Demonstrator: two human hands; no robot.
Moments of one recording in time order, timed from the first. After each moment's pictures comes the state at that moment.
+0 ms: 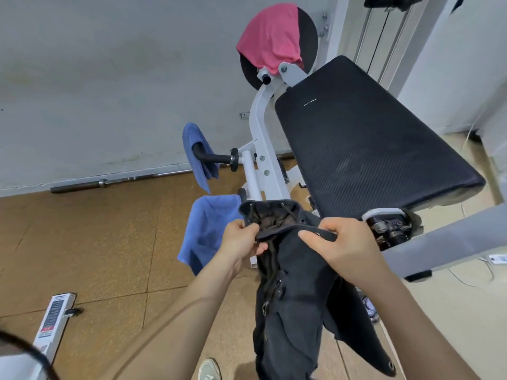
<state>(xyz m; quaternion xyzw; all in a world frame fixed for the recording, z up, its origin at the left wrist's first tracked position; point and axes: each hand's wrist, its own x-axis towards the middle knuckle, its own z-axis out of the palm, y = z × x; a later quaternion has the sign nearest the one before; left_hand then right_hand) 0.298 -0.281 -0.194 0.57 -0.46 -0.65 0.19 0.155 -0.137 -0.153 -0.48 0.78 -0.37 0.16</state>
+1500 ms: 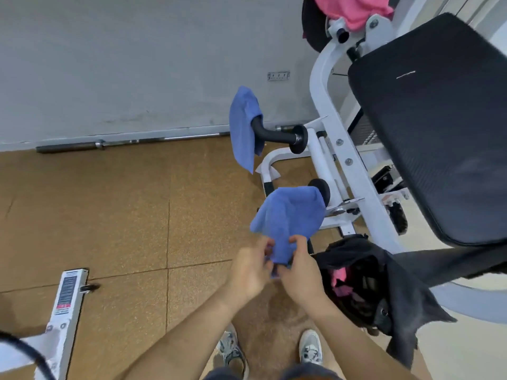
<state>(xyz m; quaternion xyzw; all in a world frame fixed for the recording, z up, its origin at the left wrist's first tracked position) 0.481 -0.420 -0.309 0.41 -0.81 -0.42 0.07 0.376 -0.336 -0.292 -0.32 0.84 -0.29 0.34</state>
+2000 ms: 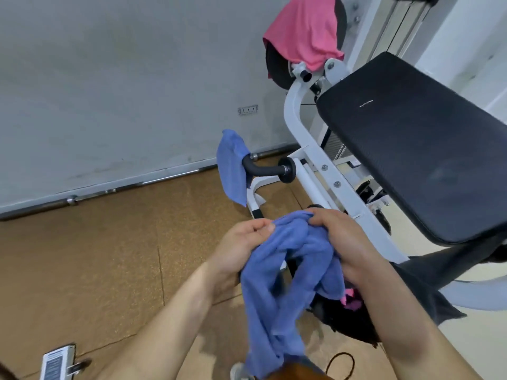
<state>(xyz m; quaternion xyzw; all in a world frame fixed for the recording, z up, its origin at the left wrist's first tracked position) 0.499 -0.525 -0.171 0.25 -0.52 -0.81 0.07 0.358 -0.406 -0.137 -0.11 0.65 -0.57 0.49</state>
